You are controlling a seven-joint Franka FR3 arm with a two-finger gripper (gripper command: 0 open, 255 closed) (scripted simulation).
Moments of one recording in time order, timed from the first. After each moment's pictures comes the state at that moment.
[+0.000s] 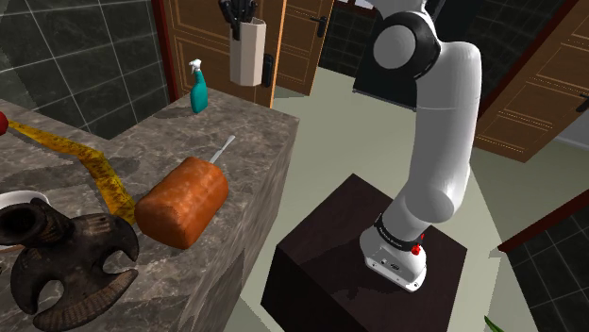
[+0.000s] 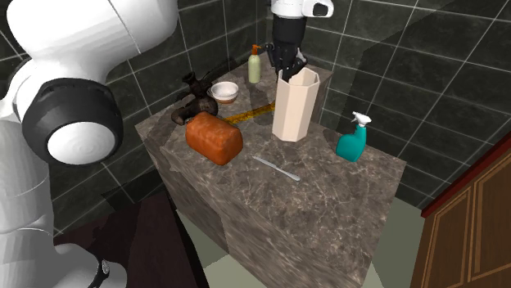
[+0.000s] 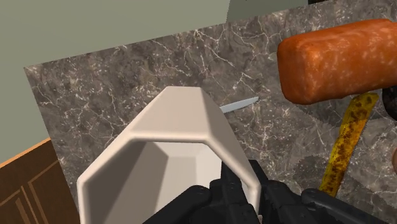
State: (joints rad) arm 0.03 0.48 0.12 -0.90 -0.04 1.37 -0.01
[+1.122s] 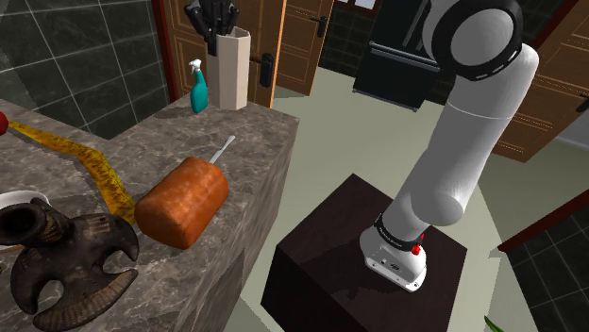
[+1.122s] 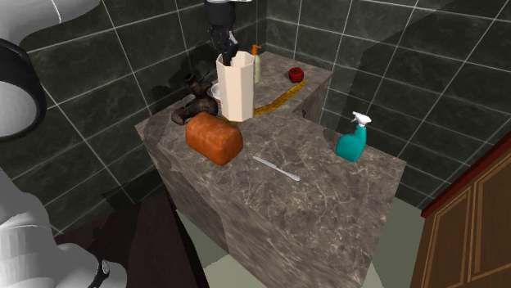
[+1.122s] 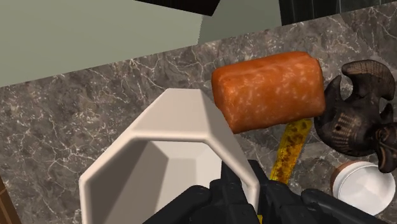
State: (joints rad) arm 0.19 0.19 0.21 -1.31 -0.02 1.49 0.26
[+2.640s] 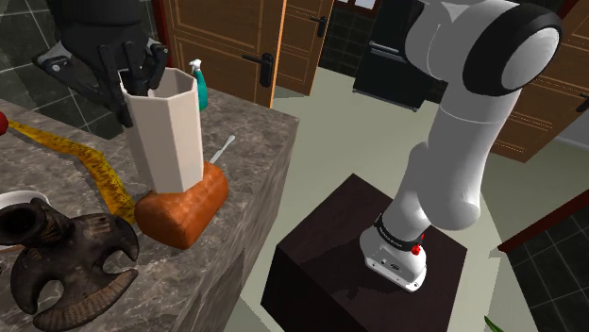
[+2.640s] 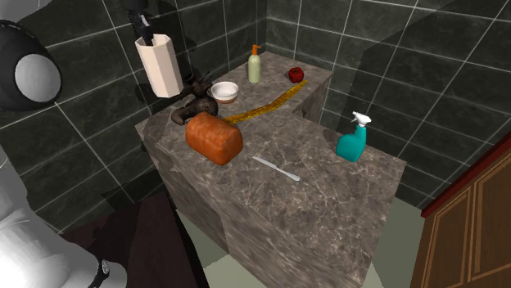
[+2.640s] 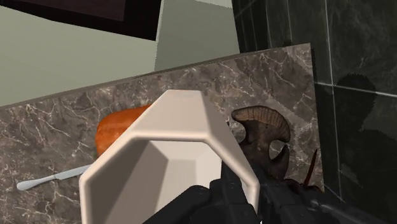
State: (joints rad) arm 0.54 0.26 0.43 -1.23 -0.09 1.48 0.80
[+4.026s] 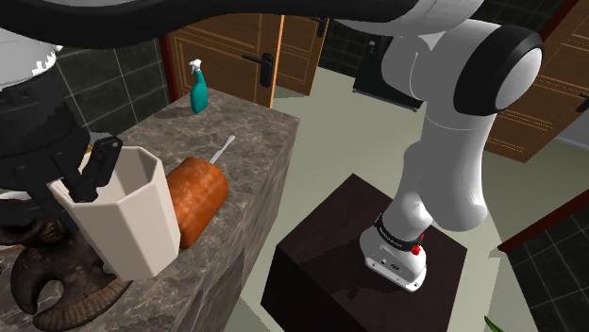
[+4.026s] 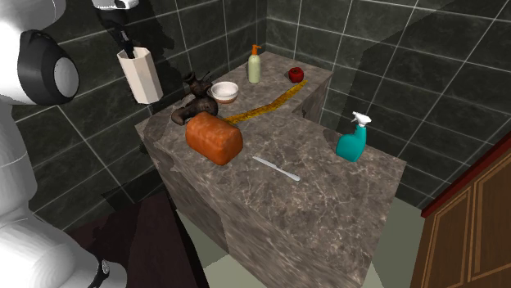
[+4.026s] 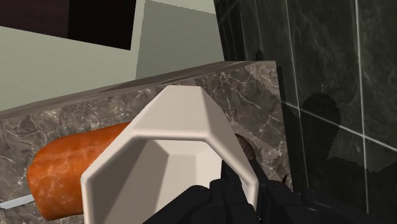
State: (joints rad) arm 0.71 0.41 0.48 -1.20 -0.17 1.58 1.02
